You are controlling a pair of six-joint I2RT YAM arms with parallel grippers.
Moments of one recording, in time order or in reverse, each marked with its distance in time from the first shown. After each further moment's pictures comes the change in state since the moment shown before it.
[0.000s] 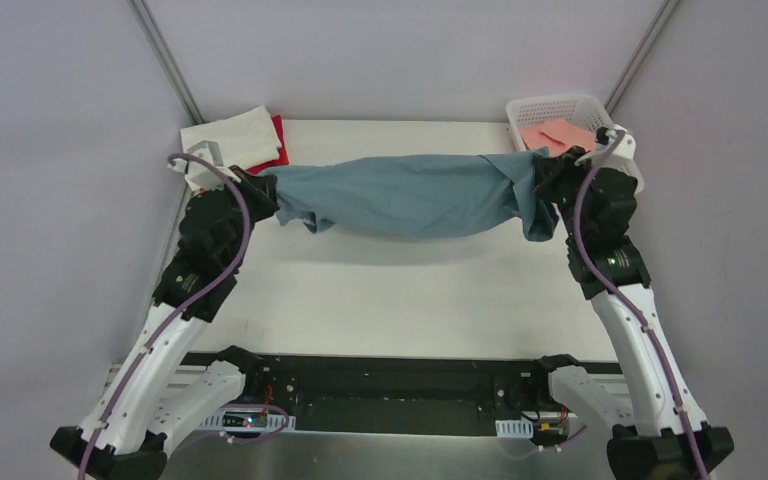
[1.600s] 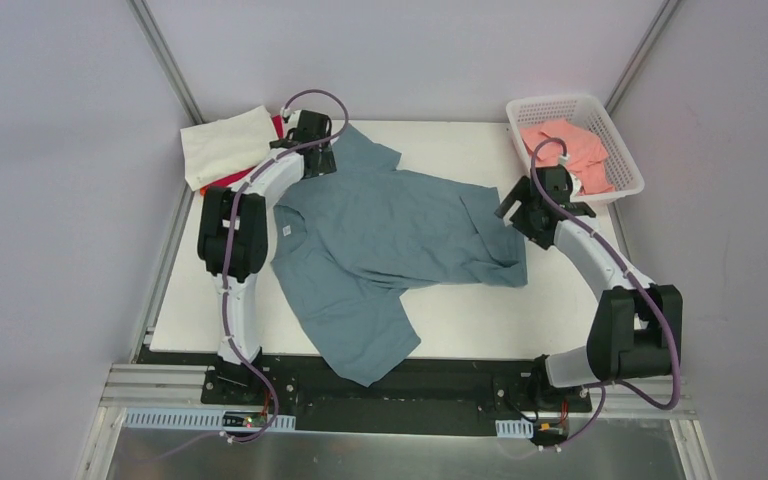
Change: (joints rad) left arm 0.143 1.250 0.748 -0.191 -0.084 0.169; right arm -0.070 0.435 -0.052 -0.292 0.037 0.294
